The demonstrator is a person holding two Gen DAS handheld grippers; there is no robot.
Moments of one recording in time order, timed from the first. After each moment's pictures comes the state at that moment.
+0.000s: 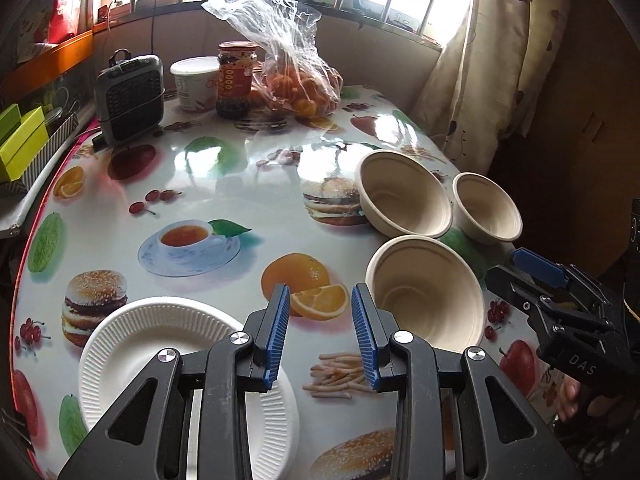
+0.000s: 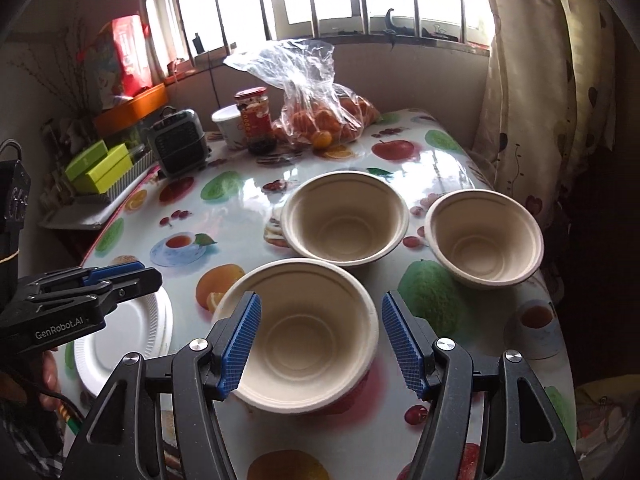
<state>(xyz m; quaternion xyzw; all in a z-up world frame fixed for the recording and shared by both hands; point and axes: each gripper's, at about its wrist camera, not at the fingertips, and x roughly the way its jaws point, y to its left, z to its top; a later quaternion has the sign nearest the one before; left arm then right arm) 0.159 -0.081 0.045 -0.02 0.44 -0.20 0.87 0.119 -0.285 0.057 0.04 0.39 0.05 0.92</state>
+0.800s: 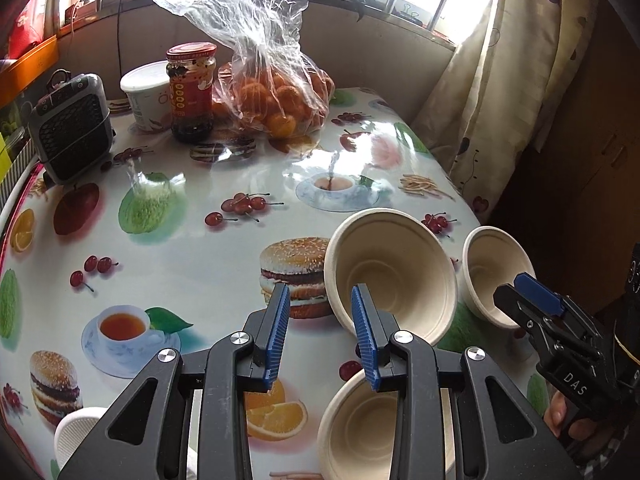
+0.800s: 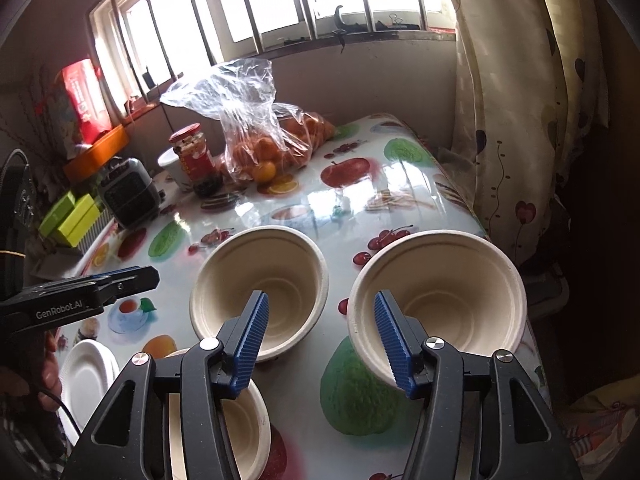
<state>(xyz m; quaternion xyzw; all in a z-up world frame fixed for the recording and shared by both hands) 0.262 -0.147 0.041 -0.04 0.47 -0.19 0.86 0.195 -0.368 0.047 0.10 0.38 0.04 0.92</state>
